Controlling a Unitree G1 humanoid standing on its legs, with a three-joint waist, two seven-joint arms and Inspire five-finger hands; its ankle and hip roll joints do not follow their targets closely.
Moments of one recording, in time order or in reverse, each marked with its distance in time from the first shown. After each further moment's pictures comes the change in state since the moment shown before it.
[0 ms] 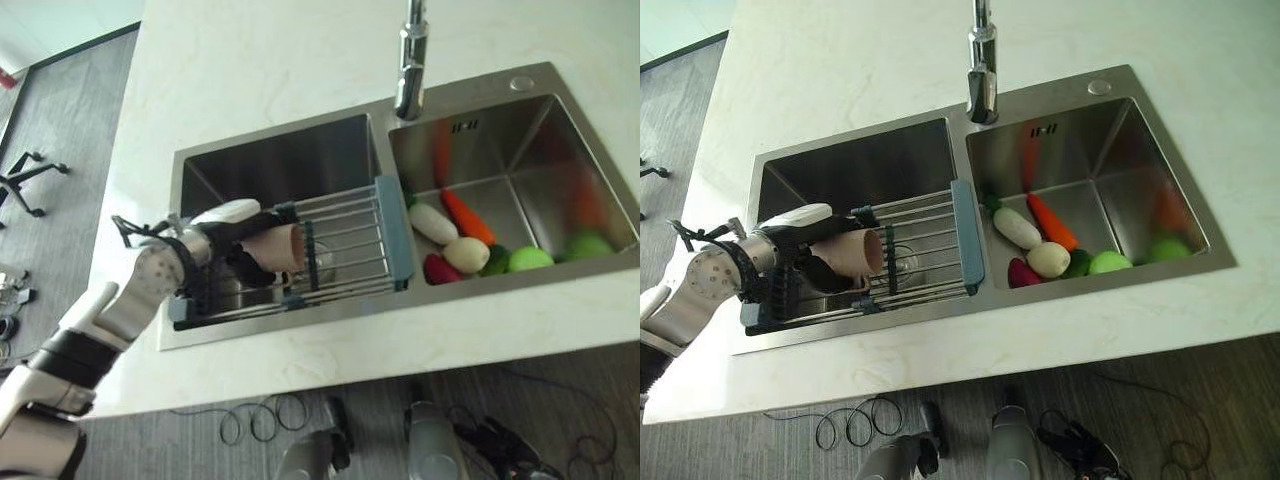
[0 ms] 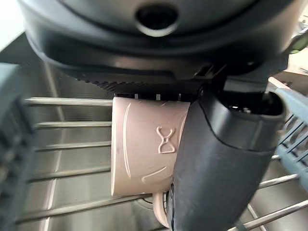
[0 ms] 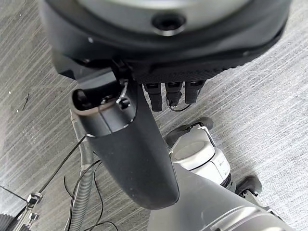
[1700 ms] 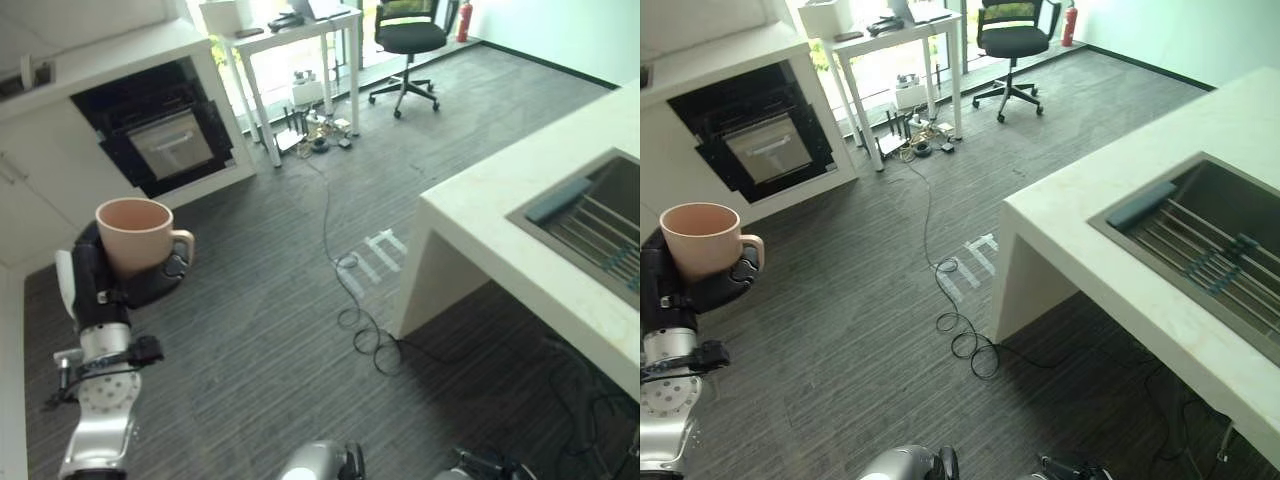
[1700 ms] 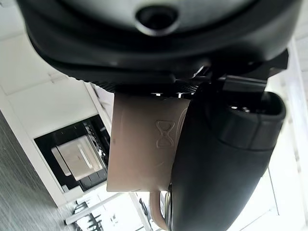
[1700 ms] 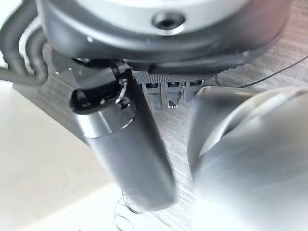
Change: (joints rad) left arm 0.529 -0.394 0.554 0.023 -0.391 -0.326 0.665; right arm 0.104 0.130 -0.121 0.049 -0.098 -0.021 -0.072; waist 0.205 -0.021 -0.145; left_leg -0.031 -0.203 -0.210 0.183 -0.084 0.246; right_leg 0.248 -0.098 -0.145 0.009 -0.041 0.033
